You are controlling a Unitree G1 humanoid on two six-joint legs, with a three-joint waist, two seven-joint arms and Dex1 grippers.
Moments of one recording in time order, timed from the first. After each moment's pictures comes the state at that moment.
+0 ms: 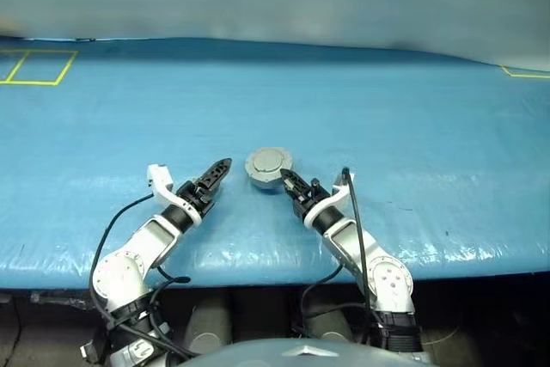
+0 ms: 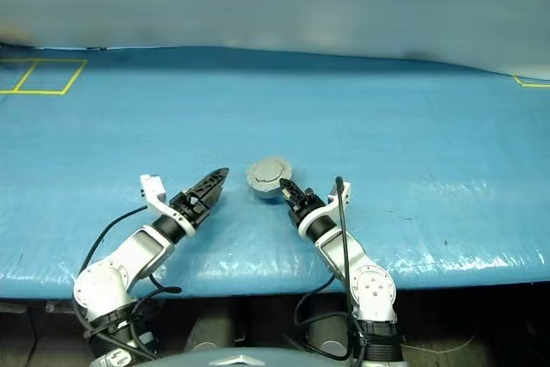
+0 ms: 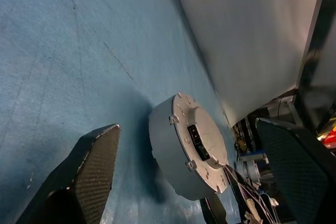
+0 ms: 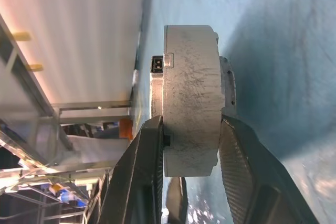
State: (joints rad) left arm -0.08 -0.09 0.56 -0.24 -1.22 1.12 -0.05; right arm -0.04 0.08 -0.03 -0.18 1.47 0.59 -0.22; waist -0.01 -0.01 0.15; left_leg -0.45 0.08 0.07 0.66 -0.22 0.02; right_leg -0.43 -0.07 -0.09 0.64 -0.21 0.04
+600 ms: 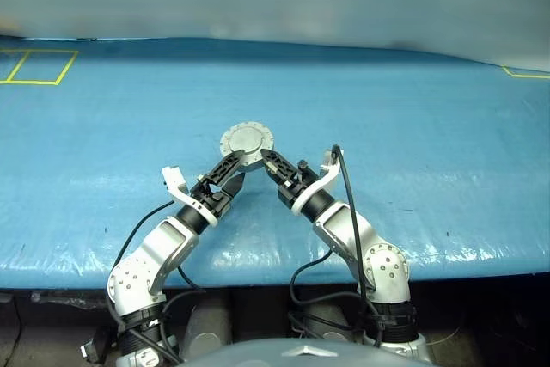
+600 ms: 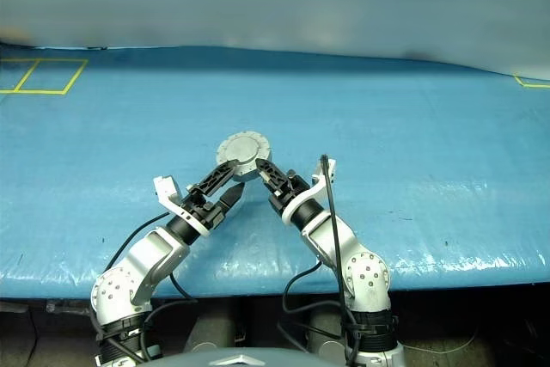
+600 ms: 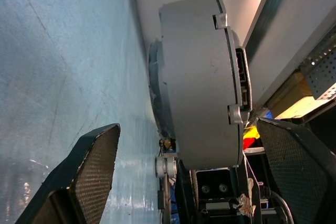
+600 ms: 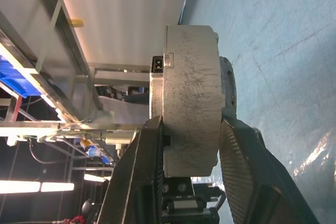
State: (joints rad) left arm -0.04 -0.08 0.34 -0.19 -1.59 0.94 0.07; right arm -0.07 0.07 0.12 -0.30 1.56 0.60 -0.31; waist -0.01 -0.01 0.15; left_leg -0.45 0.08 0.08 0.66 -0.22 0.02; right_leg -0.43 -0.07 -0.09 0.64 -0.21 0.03
